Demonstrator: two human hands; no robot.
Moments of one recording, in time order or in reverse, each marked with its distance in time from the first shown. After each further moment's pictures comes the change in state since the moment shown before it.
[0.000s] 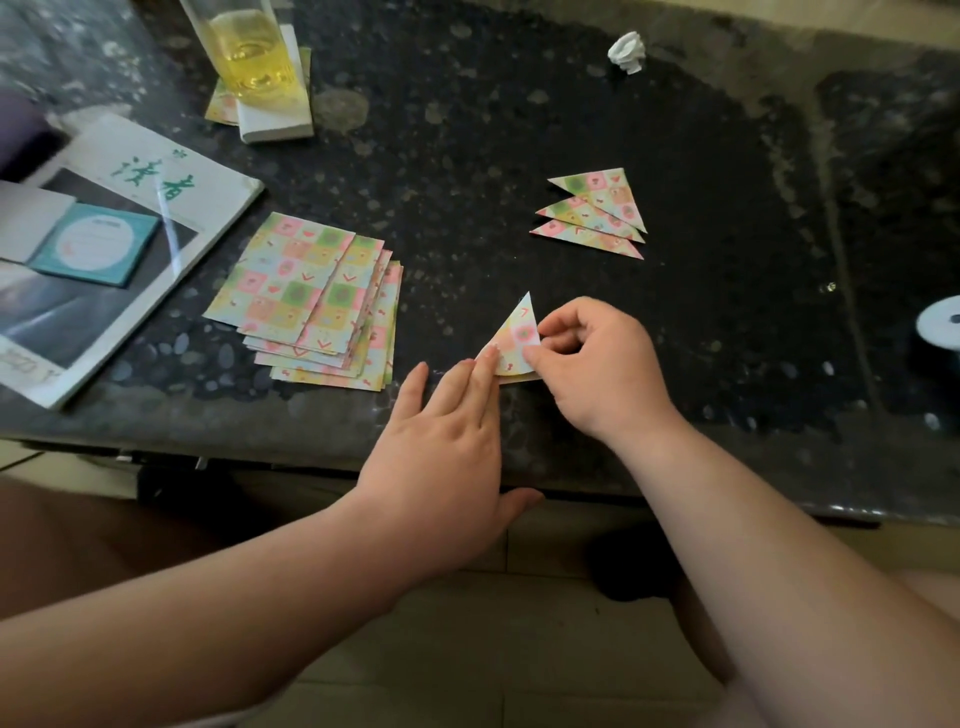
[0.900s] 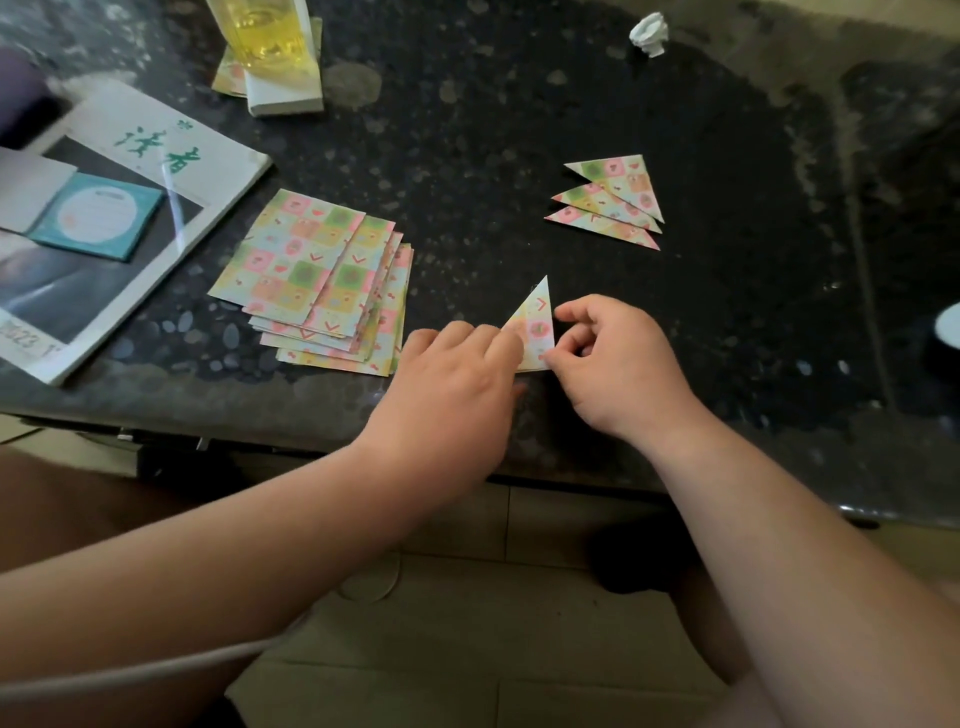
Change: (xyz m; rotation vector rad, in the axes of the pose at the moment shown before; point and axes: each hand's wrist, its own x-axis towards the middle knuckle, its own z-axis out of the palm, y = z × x) left_hand 0.026 -0.017 0.007 -0.309 0.435 0.003; right_hand 0.001 0.002 -0.005 -0.138 -0.086 -0.010
